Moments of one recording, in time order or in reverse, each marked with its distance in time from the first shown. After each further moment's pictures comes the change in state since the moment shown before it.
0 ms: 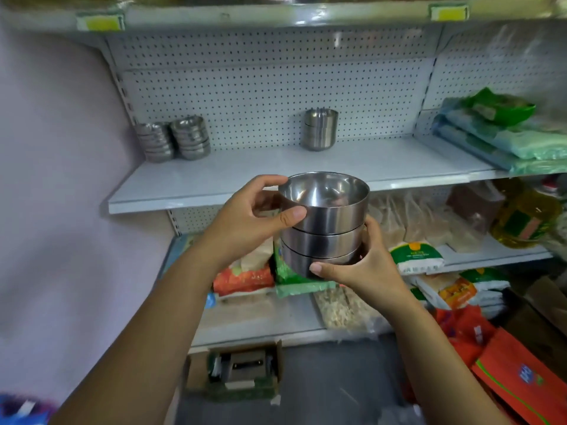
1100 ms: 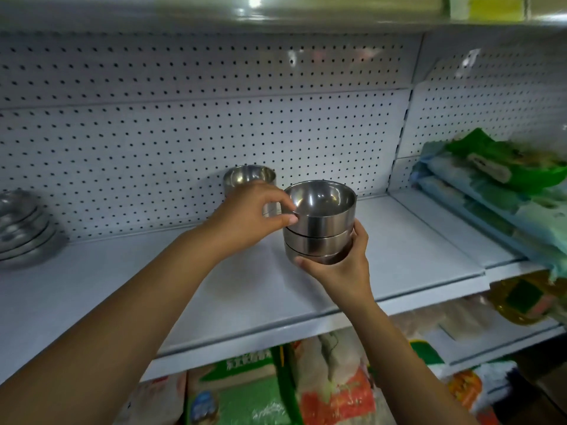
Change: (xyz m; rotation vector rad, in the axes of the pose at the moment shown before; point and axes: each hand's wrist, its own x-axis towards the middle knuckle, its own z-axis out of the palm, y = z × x) left_hand 0.516 -0.070 0.112 0.527 -0.131 0.386; right_hand 0.446 0.163 -0.148 -0.110 0.375 -0.051
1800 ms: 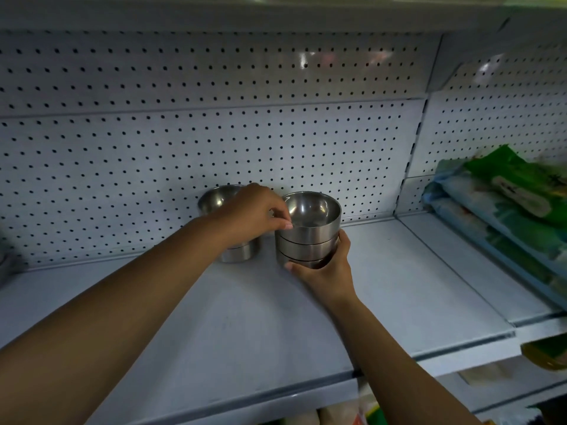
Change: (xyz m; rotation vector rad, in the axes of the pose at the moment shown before) left_hand 0.123 -0.050 0.036 0.154 -0.133 0.024; right_hand 0.120 0.064 0.013 0.022 -0.103 0.104
